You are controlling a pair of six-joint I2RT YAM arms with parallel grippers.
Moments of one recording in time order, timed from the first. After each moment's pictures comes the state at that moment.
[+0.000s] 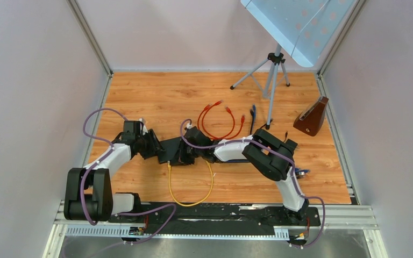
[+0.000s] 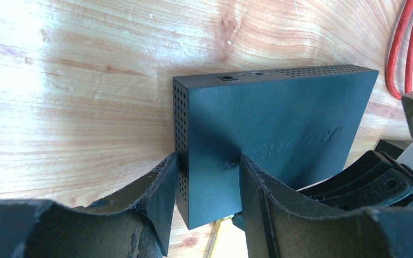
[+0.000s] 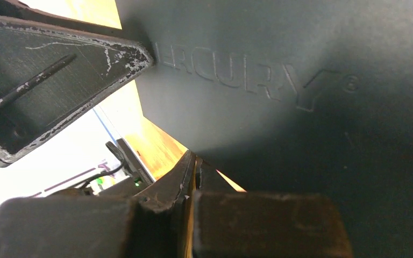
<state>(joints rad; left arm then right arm) -0.04 1.28 0.56 -0.28 0.28 -0.52 0.98 2.10 1.19 0.26 -0.30 1.16</state>
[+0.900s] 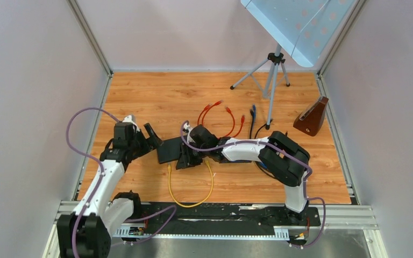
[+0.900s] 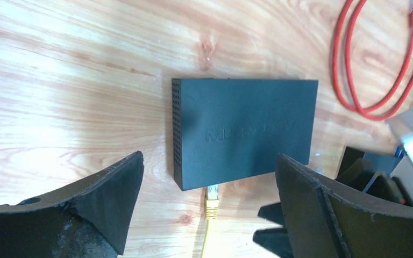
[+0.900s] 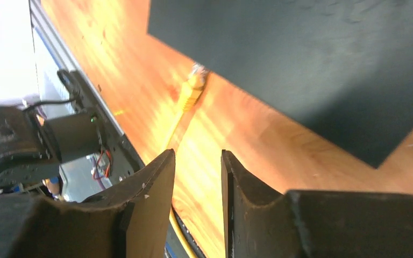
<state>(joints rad) -0.04 0.97 0.56 -0.41 0.18 -0.53 0.98 1.95 1.13 0.09 -0.38 0.79</state>
